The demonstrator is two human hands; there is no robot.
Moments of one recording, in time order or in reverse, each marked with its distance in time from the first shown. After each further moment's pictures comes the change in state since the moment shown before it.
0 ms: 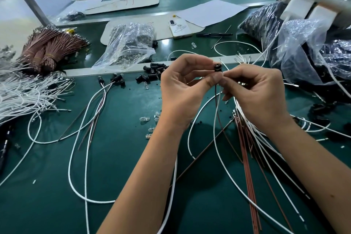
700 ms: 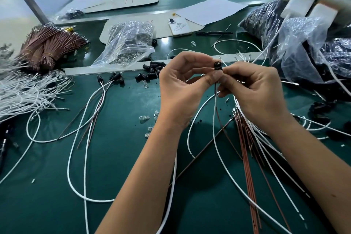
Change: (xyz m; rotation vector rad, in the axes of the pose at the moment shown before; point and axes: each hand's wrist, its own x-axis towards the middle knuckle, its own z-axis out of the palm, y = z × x) left_hand -0.001 0.003 0.001 -0.018 0.002 0.003; right_hand 0.002 -0.004 0.002 0.042 -0.087 0.007
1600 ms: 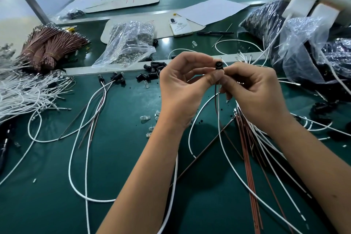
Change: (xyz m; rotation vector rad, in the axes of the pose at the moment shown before) left_hand 0.001 -0.001 -0.001 -0.025 0.000 0.027; right_hand -0.003 -0.002 -0.001 -0.071 -0.037 0.008
